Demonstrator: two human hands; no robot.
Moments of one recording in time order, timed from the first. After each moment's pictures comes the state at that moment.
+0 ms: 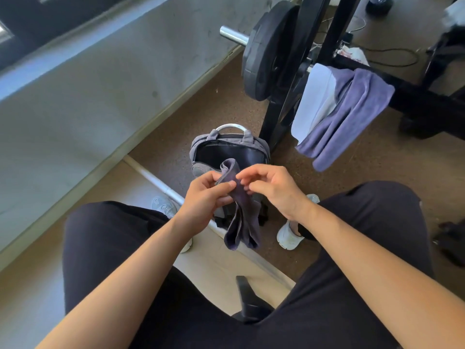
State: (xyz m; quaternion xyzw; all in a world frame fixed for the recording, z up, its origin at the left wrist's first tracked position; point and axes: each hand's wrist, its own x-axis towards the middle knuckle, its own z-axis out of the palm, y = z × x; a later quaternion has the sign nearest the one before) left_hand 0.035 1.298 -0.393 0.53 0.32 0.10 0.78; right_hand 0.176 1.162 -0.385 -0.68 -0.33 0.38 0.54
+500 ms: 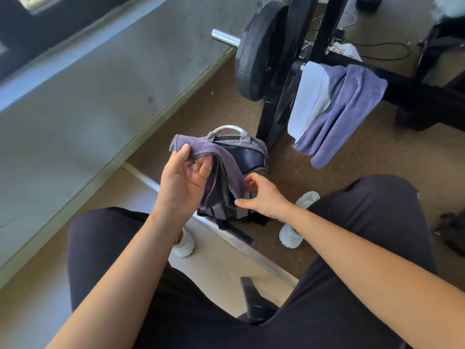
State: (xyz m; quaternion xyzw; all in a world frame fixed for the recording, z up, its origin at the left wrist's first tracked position) left_hand 0.044 1.332 -0.362 0.25 0.26 0.27 0.89; right_hand 0.175 1.175 -0.442 -0.81 -0.31 0.37 0.35
